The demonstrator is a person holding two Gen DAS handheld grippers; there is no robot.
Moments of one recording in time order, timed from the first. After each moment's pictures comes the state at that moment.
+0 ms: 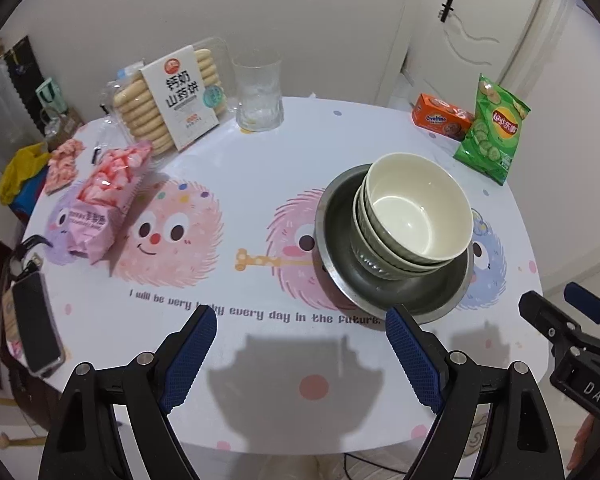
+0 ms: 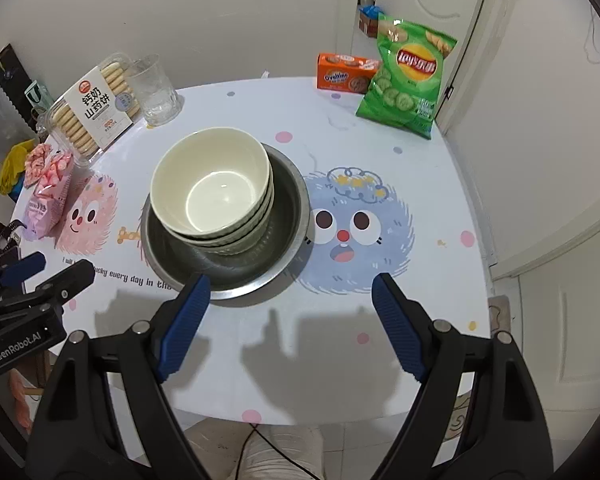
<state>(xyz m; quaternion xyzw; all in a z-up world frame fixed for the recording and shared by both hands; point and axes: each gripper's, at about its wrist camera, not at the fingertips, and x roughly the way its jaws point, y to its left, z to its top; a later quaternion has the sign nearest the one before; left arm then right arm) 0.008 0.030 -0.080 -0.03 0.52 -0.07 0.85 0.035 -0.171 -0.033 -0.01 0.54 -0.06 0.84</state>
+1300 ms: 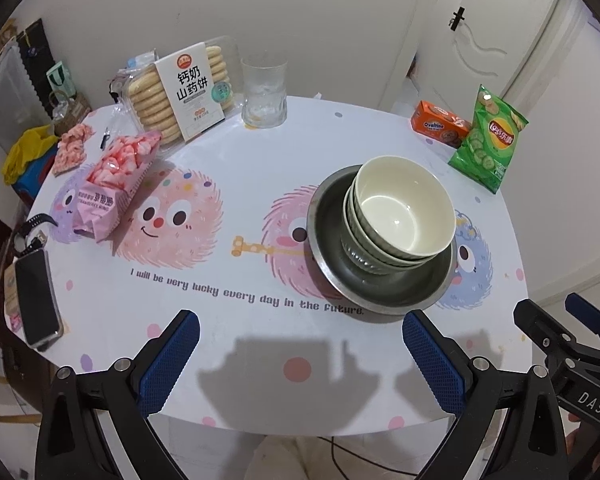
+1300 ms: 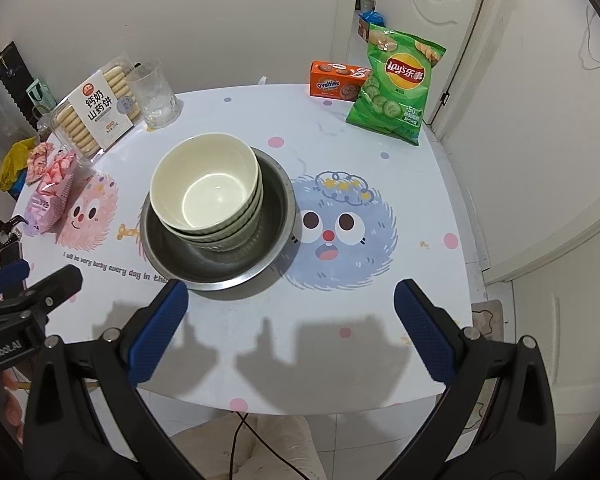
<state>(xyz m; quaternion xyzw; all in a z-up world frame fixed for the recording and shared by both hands) -0.004 0.027 -0.068 -0.06 0.53 -0.06 0.84 0.025 -0.182 -0.018 -0.02 0.54 -0.06 0.84</state>
